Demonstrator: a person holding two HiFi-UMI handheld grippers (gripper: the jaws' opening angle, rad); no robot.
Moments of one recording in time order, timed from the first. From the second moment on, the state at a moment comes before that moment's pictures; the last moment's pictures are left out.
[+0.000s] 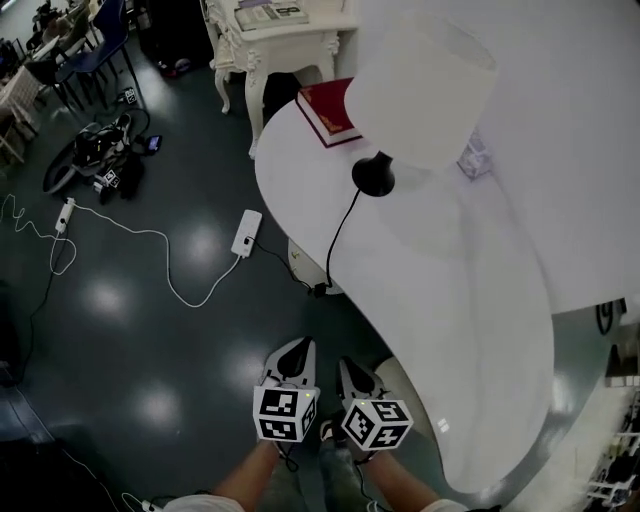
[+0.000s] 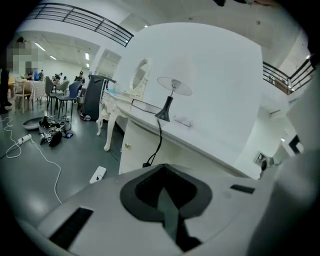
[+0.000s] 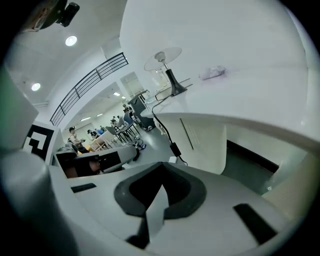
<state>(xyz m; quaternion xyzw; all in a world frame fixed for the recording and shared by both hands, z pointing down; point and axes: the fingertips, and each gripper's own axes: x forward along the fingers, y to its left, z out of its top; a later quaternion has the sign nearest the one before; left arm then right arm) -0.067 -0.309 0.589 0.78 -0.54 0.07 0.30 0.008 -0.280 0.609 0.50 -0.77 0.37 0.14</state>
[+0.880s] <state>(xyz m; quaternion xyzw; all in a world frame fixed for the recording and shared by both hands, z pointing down) -0.006 -0.255 0.367 0.82 -0.54 0.05 0.20 0.078 -0.255 0.377 0.54 -0.79 0.28 0.05</state>
